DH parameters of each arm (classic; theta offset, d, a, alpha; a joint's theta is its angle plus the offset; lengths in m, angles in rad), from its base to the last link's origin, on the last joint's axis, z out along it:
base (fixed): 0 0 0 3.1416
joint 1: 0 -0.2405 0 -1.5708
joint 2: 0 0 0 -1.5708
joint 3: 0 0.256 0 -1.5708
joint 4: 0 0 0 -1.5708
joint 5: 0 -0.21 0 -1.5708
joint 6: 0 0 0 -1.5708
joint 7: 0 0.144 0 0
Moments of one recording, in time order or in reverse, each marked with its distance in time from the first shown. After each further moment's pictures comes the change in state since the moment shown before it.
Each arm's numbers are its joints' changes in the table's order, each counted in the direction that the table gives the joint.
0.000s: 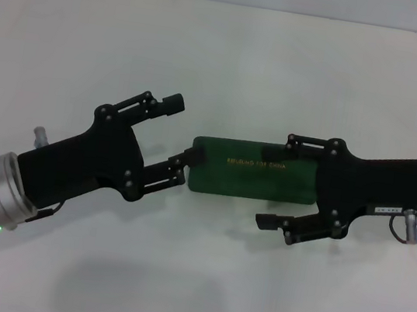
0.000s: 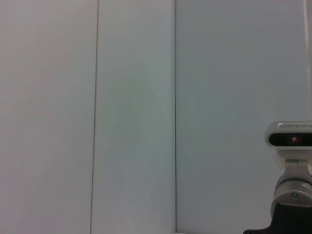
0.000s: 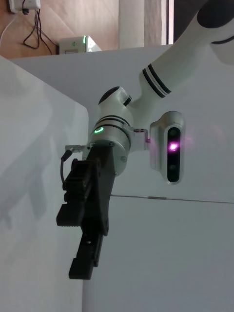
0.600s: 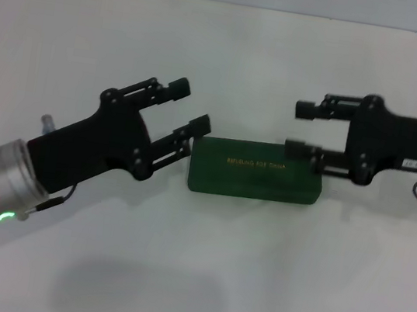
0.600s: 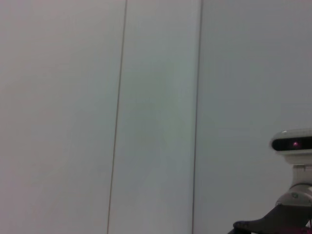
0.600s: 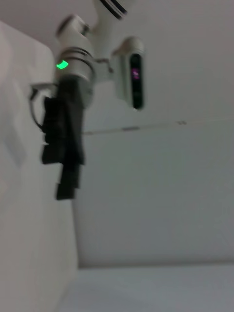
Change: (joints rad) left arm 0.001 0.022 0.001 0.031 0.056 0.057 -0.046; right arm -0.026 0.051 0.108 0.090 -0.063 -0.036 0.093
